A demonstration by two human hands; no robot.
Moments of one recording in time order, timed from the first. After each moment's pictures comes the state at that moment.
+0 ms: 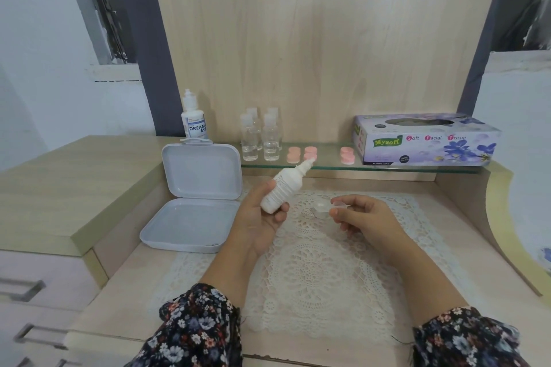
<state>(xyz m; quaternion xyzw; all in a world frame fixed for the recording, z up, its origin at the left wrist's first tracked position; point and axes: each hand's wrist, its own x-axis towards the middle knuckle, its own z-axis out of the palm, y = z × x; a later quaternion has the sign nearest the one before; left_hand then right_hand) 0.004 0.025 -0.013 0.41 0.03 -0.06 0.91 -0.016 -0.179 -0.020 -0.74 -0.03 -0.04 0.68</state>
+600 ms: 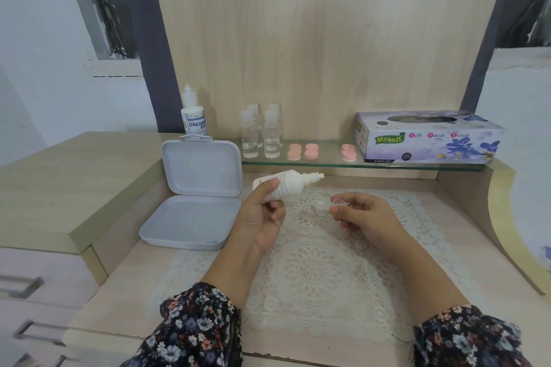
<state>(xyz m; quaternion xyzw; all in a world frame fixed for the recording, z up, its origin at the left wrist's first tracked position) 0.004 0.018 -0.011 0.33 0.09 -0.06 0.94 -0.015 -0.176 -0.020 -0.74 -0.02 -0.04 0.67</state>
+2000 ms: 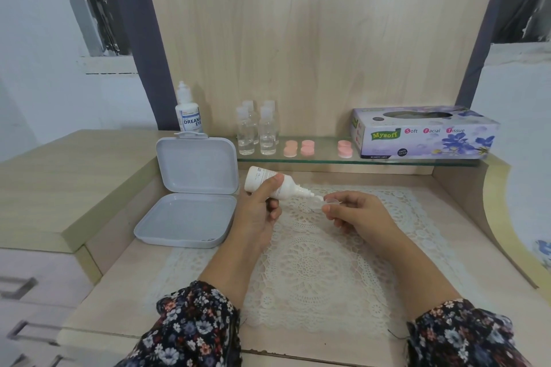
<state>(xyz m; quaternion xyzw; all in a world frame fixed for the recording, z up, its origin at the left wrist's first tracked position) 0.008 0.015 -0.017 0.46 0.03 0.03 0.89 -0.016 -0.173 -0.022 -0.75 -0.03 -0.02 0.67</state>
